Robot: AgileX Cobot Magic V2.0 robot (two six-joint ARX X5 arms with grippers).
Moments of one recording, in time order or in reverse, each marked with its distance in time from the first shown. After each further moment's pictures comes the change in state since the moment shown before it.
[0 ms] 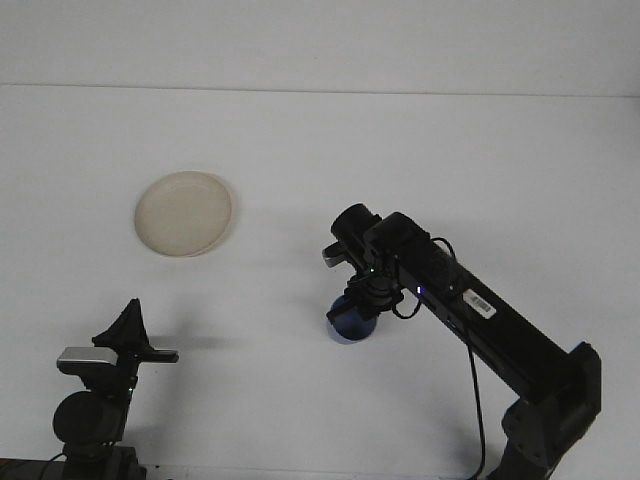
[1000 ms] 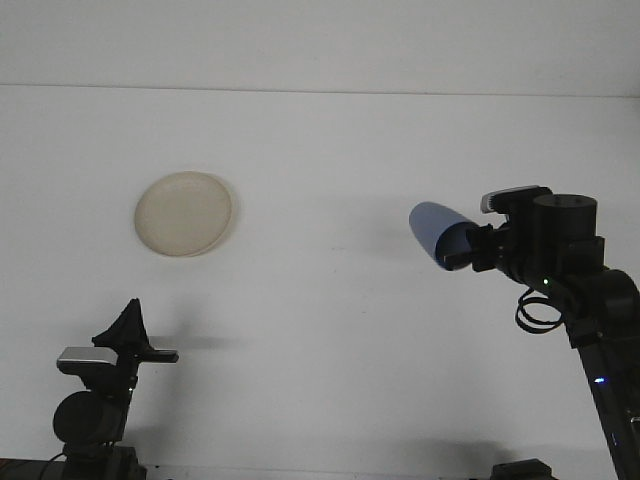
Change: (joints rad) left arm 0.000 0.000 0.000 0.000 0.000 0.000; right arm -0.471 -0.601 -0.210 0.364 -0.131 -0.089
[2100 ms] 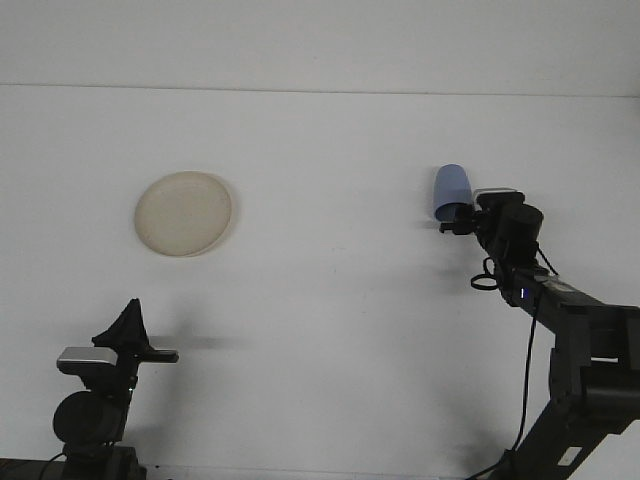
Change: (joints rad) left arm 0.000 0.000 0.000 0.000 0.000 0.000; right arm -0.230 0.630 -0.478 1.478 -0.021 -0.030
